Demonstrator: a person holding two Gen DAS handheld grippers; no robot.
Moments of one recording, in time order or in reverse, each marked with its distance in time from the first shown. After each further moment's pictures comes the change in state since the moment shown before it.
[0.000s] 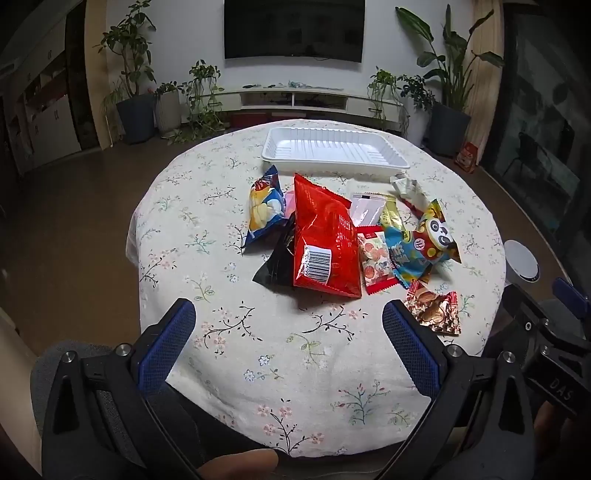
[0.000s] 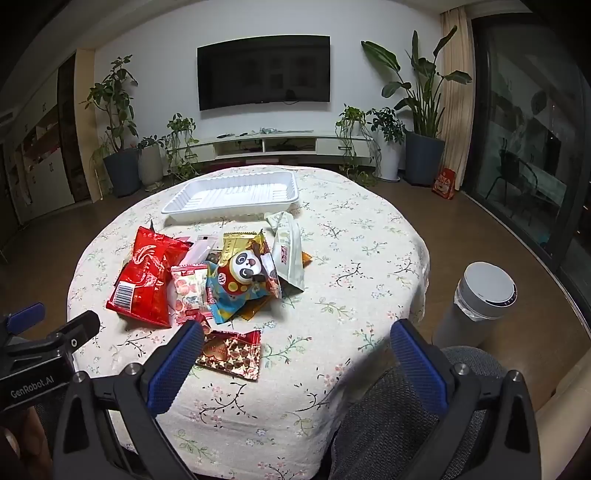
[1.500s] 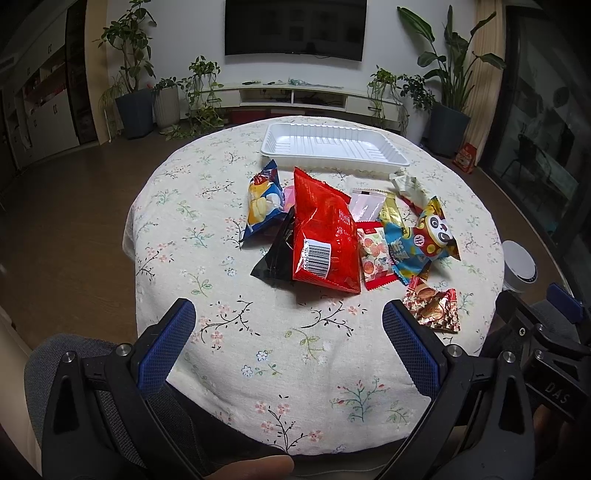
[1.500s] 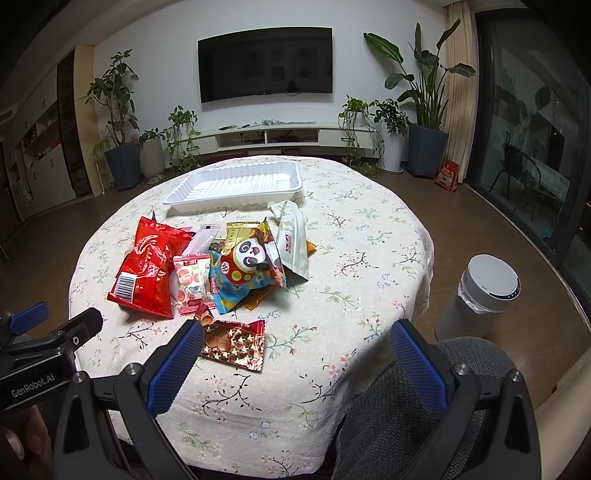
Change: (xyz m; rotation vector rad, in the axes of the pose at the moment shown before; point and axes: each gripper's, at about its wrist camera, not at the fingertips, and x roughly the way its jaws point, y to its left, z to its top) left arm 0.003 0.002 -0.007 -0.005 -0.001 0.000; right arm 0.004 0.002 -0.003 0.005 0.028 0.008
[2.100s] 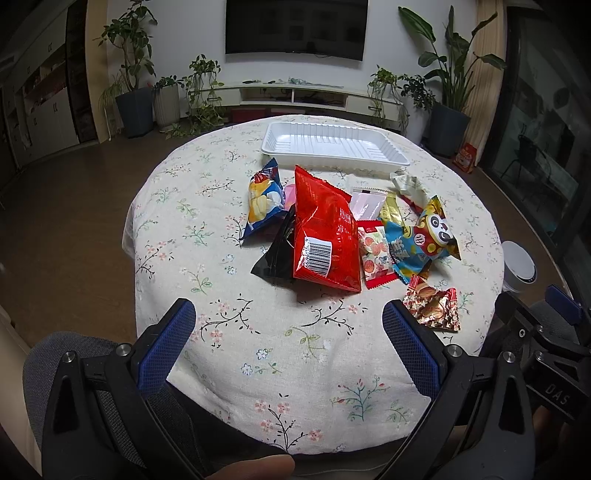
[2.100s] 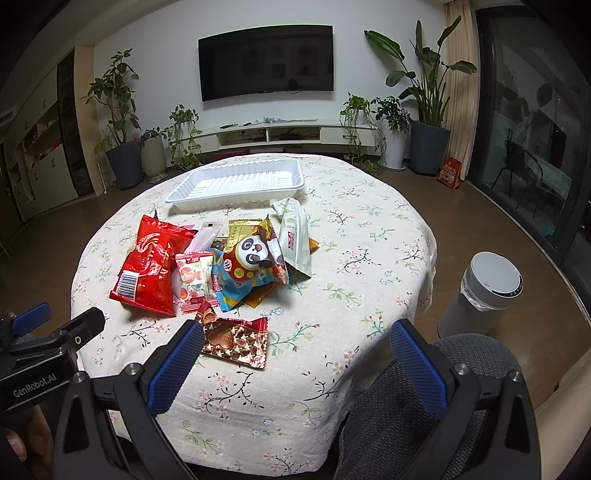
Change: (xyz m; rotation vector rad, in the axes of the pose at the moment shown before) left arm -0.001 0.000 -0.001 -0.001 0.003 -0.001; right arm 0.000 0.001 -0.001 0.000 0.007 0.005
